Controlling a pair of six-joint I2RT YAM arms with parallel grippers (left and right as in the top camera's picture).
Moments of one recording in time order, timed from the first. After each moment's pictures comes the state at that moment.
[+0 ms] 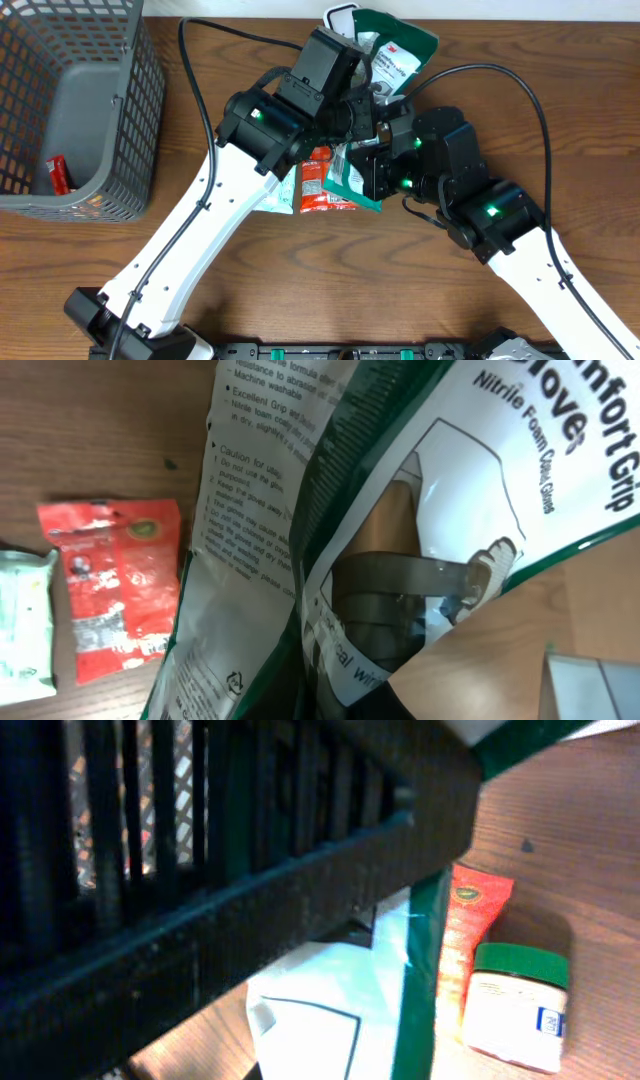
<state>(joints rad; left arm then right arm) -0.63 1.66 1.83 -0.99 0.14 -0.67 0.55 1.25 1.15 -0.53 -0.29 0.41</state>
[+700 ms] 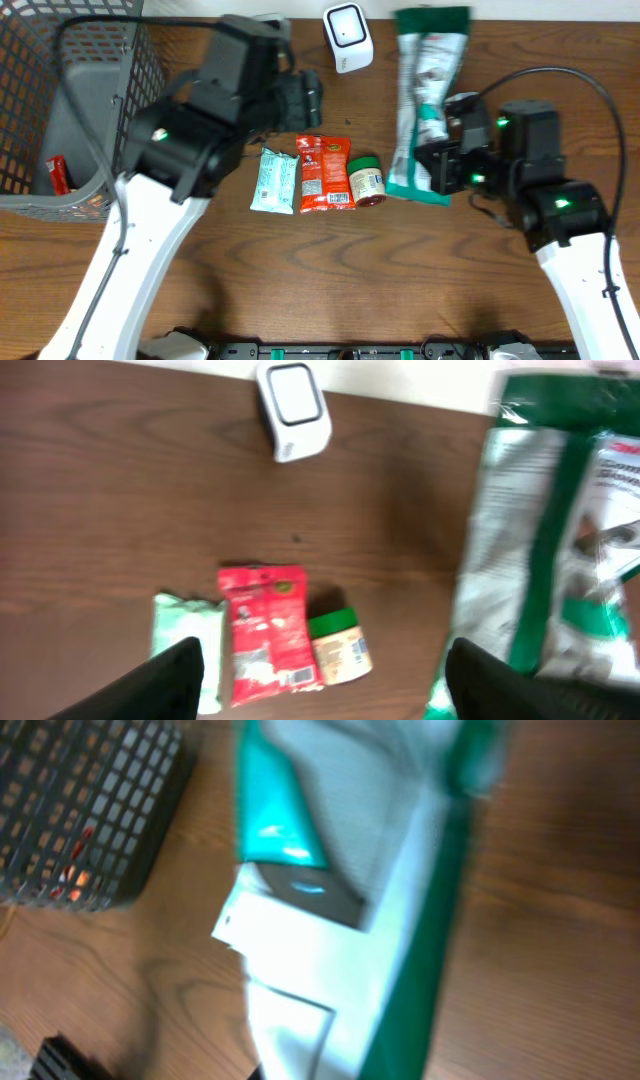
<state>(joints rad) -0.46 1.48 1.83 -1.08 0.03 -0.47 0.17 1.18 1.15 -0.76 -0.48 0.18</state>
